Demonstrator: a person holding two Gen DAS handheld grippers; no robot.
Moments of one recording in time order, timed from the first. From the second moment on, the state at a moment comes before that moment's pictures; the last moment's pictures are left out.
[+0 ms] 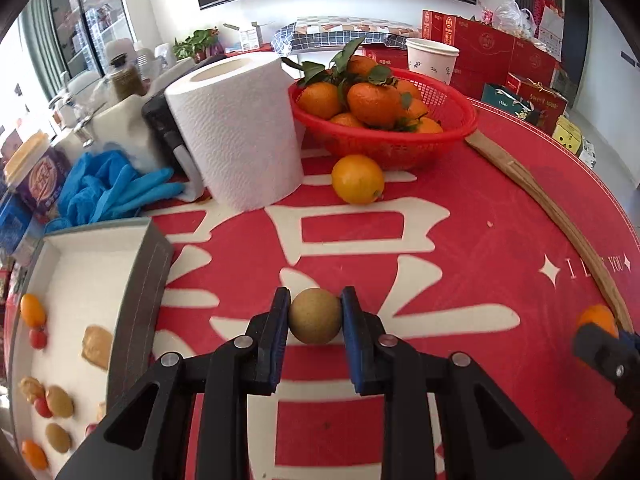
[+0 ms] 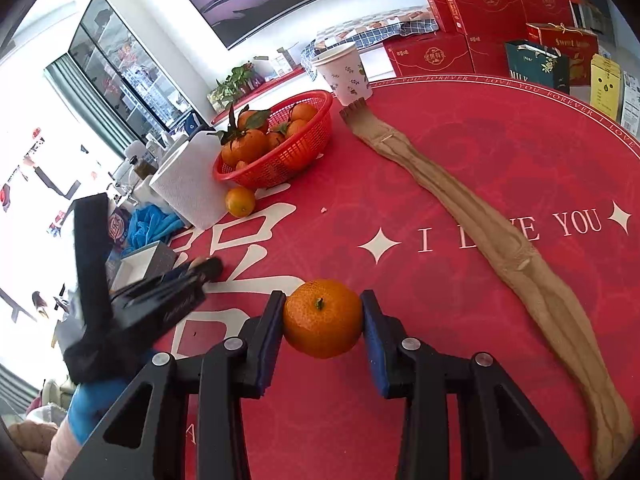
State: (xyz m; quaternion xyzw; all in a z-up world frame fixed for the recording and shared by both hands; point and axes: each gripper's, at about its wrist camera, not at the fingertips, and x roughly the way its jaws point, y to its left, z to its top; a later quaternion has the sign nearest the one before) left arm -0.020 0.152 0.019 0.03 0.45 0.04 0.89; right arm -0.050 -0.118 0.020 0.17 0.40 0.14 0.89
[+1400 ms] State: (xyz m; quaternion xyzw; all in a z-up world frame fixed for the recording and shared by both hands) left arm -0.082 0.156 0.032 0.05 0.43 0.07 0.90; right arm -0.054 -0.093 0.011 0.13 0.42 0.15 0.89
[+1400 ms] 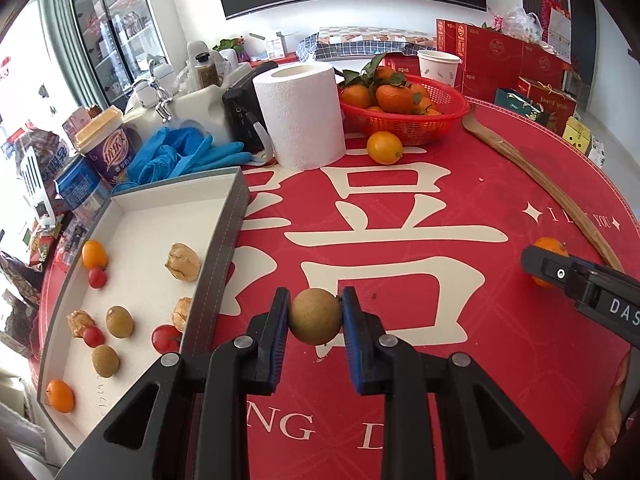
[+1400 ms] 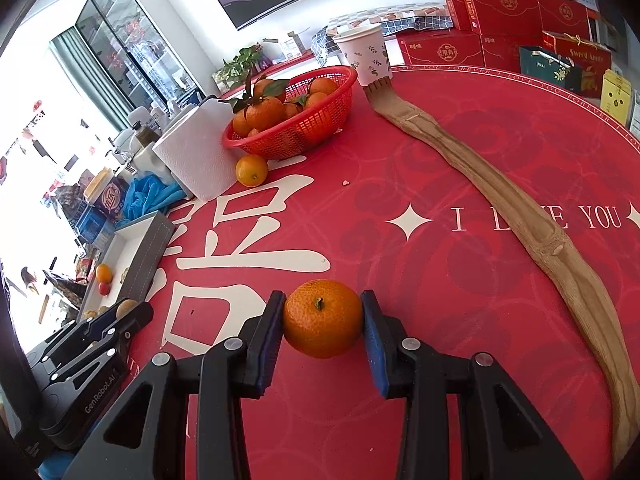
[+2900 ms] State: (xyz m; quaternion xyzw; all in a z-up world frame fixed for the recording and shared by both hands) left arm -0.084 0.154 0.010 0.04 0.45 0.06 0.89; right arm -0.055 -0.084 0.010 0.10 0.42 0.15 0.89
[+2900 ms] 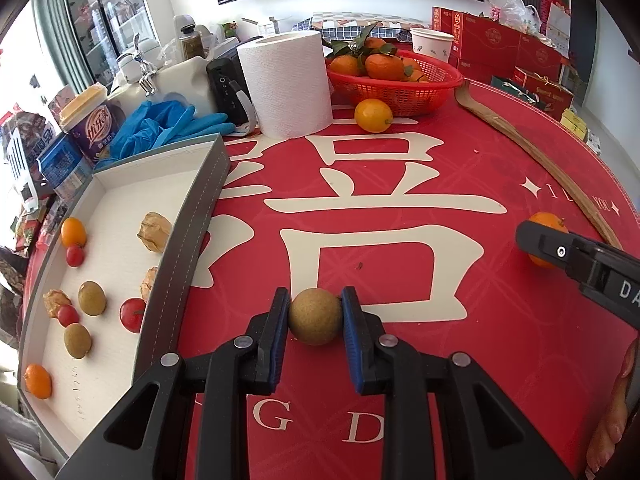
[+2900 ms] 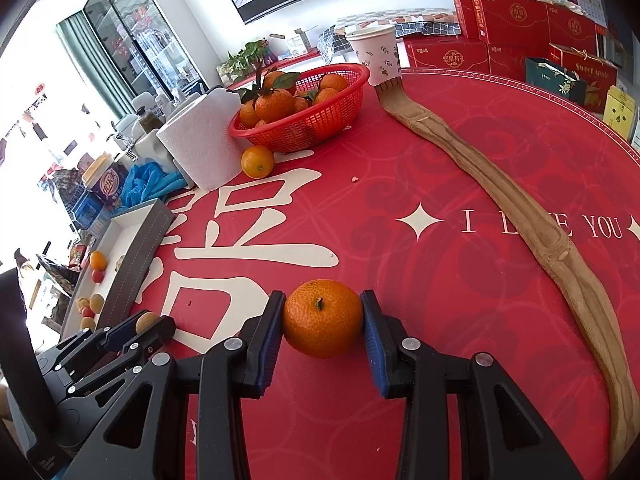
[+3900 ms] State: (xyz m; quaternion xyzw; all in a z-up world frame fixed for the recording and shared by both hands) left arm -0.092 0.151 0.025 0.04 0.44 0.06 0.90; right arm -0.057 -0.085 0.012 0.10 0.42 0.15 0.89
